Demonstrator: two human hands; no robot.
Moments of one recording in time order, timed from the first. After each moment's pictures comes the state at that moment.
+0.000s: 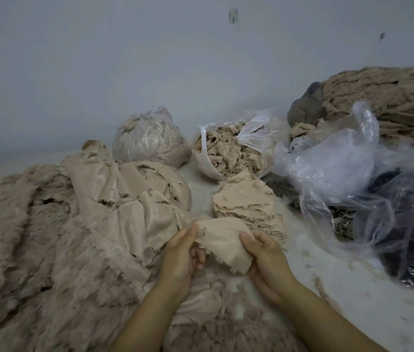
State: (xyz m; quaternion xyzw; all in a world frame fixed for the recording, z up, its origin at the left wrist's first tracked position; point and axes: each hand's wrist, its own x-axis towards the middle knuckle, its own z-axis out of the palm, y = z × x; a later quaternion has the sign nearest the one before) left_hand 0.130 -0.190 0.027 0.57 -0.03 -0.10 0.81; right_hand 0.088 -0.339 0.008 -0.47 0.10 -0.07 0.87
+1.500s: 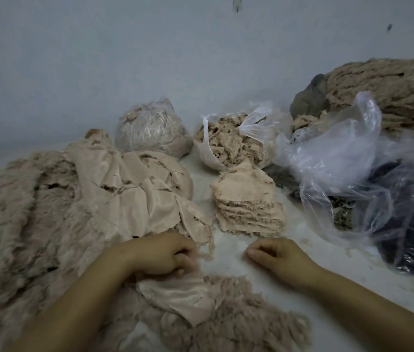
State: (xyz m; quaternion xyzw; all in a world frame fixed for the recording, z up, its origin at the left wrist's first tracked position) left_hand 0.142 -0.133 0.069 0.89 -0.38 -0.21 0.13; right_hand 0.068 -0.392 -0.006 -0.88 -0.05 -0.02 0.47
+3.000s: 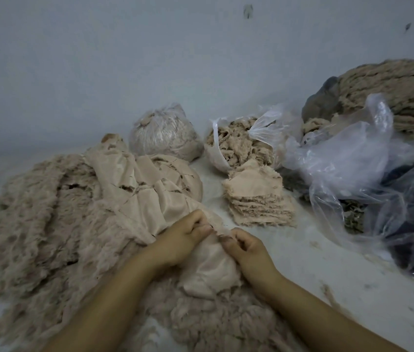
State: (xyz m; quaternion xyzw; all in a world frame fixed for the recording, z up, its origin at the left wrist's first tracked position) left_hand 0.136 -0.150 0.053 0.87 -0.28 -0.07 0.41; right_hand 0.078 -0.307 0.000 -0.69 -0.03 -0.10 0.72
